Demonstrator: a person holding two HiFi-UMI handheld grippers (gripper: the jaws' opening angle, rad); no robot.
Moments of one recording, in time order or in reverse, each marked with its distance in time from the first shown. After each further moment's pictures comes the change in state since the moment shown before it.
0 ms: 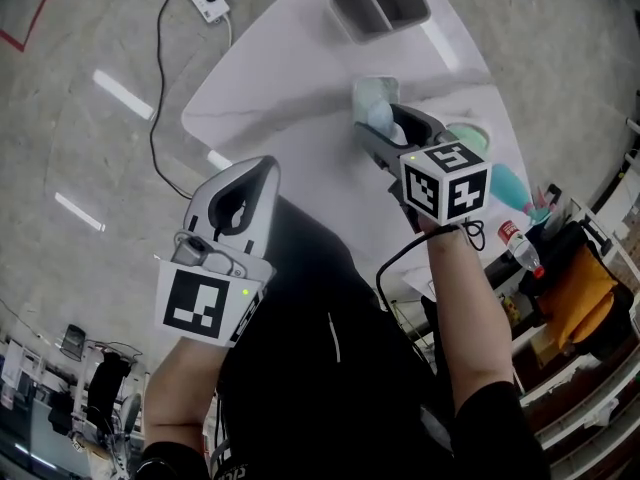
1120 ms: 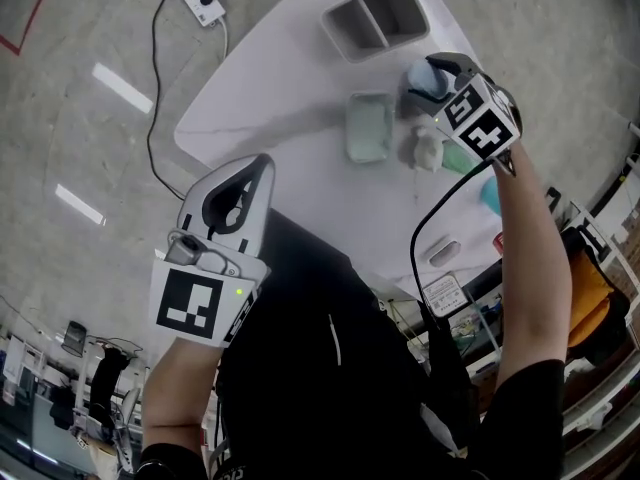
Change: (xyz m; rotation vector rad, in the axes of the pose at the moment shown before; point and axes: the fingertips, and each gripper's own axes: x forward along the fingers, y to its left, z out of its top) left arm 0.032 0.016 0.015 -0.002 0.036 0.005; right arm 0.020 -0.134 0.035 -0.809 0.366 -0.082
